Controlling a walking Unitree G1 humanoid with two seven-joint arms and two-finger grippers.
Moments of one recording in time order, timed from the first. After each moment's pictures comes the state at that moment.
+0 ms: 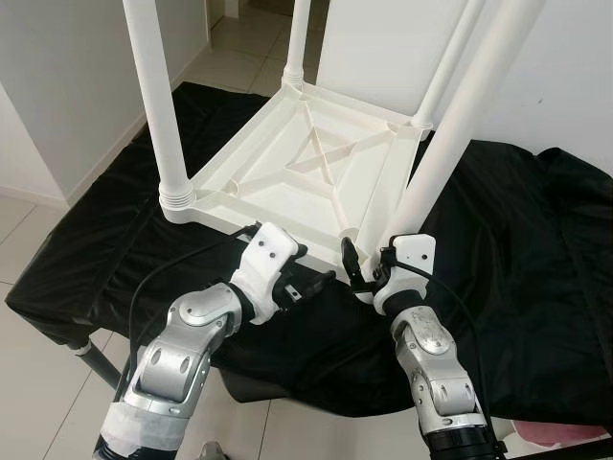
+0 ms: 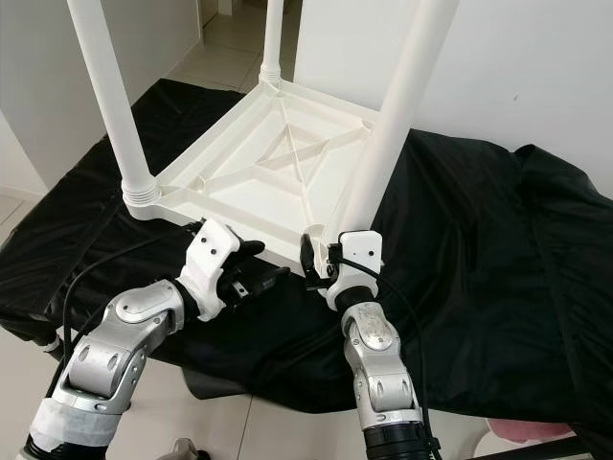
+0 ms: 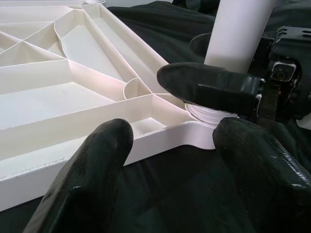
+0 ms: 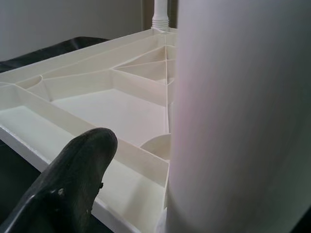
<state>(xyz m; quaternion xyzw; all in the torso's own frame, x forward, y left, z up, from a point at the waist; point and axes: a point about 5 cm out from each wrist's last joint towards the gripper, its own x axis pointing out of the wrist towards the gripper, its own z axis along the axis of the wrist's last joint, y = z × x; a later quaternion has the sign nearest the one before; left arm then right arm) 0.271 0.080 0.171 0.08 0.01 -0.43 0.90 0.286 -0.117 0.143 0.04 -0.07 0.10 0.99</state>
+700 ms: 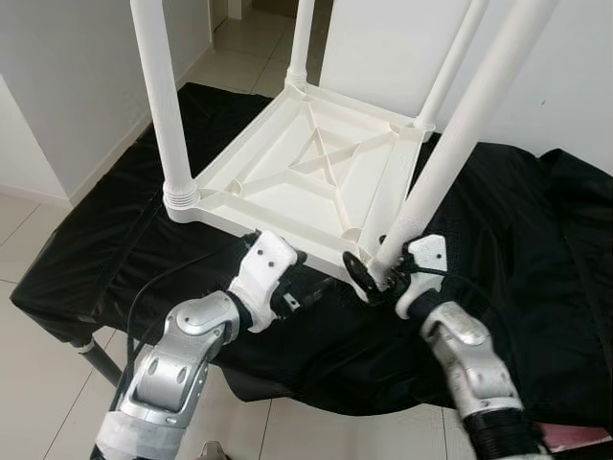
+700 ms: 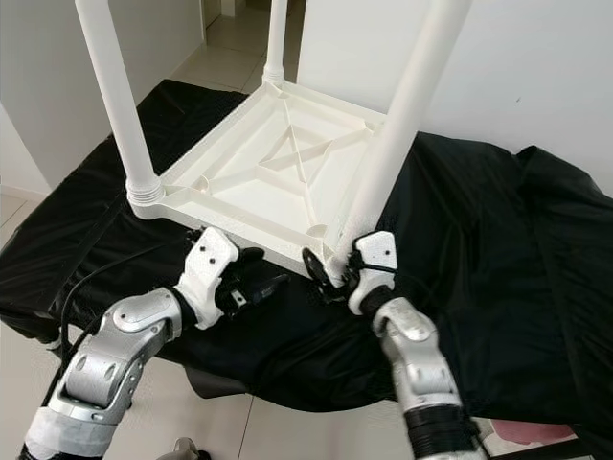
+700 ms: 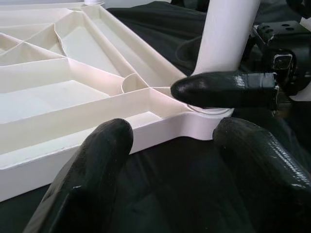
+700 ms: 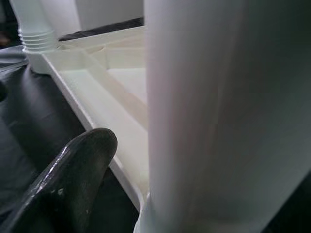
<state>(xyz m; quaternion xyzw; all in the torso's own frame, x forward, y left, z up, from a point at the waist) 0.265 0.081 0.166 0.08 0.01 -0.44 0.89 0.301 -0.153 0.131 -0.01 -0.04 0.28 0.96</state>
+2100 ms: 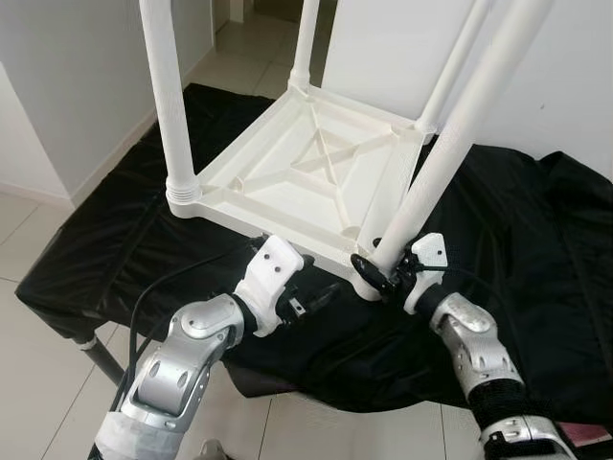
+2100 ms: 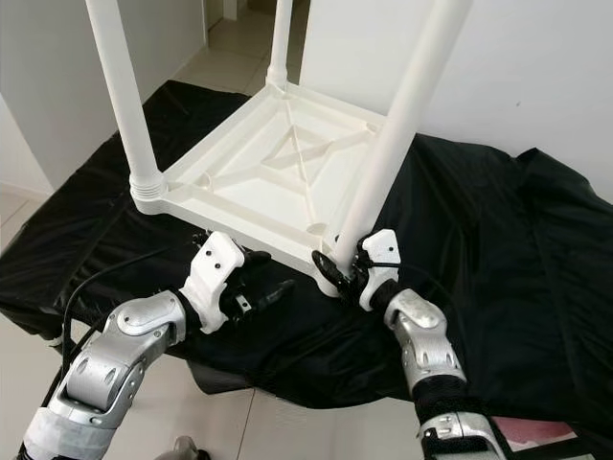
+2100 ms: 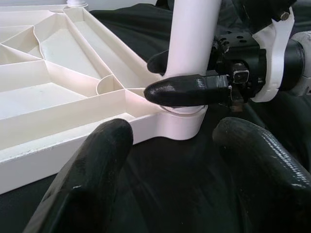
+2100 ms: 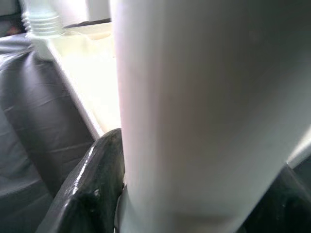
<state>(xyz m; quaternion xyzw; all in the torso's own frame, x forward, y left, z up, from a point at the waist) 0.260 0.074 0.166 0.08 0.01 -0.46 0.88 0.314 -0.160 0.118 -0.01 -0.04 0.26 0.96</state>
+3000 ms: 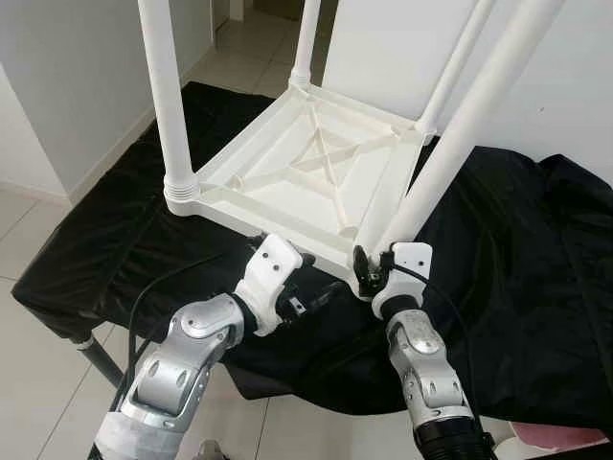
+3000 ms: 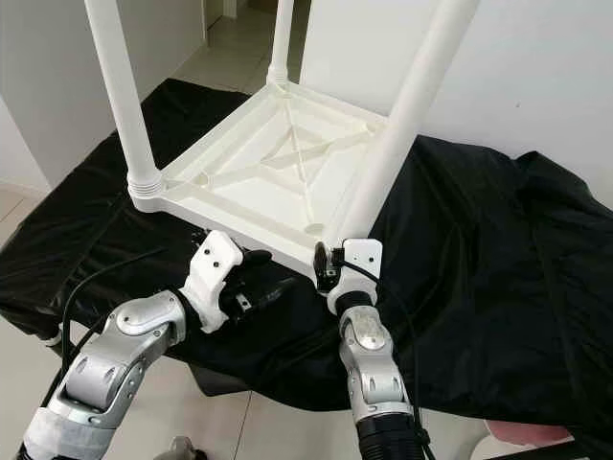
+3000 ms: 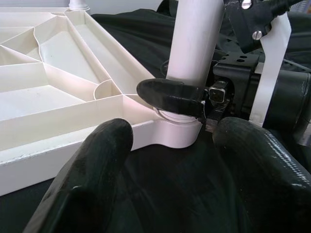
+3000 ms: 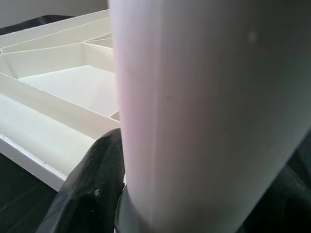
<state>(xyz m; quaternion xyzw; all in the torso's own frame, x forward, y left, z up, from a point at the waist) 0.259 0.072 0.167 0.07 0.00 -0.47 0.88 0.295 -0.118 0.120 0.05 -0.03 0.03 1.00</state>
